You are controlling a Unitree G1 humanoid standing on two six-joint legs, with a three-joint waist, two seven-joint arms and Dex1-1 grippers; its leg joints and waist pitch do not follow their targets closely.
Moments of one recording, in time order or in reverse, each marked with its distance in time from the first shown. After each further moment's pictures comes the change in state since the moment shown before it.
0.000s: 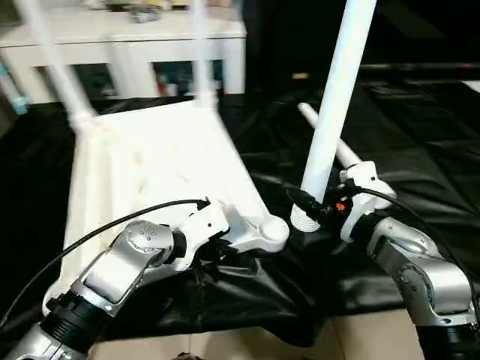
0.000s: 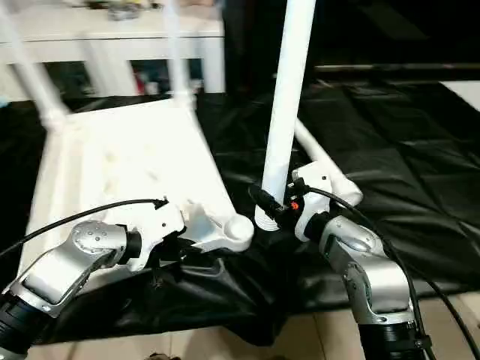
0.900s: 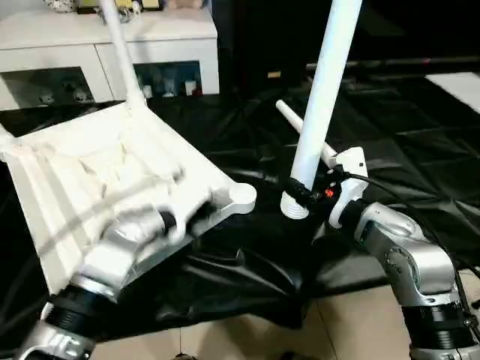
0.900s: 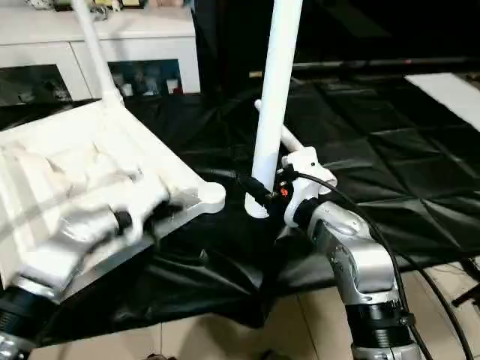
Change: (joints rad) left arm -0.034 -0.077 0.219 0.025 -0.001 -0.174 0.195; right arm -0.087 0.040 0.012 0.076 -0.007 -0.021 -0.003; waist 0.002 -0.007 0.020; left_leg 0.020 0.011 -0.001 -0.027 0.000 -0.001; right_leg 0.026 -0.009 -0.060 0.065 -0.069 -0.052
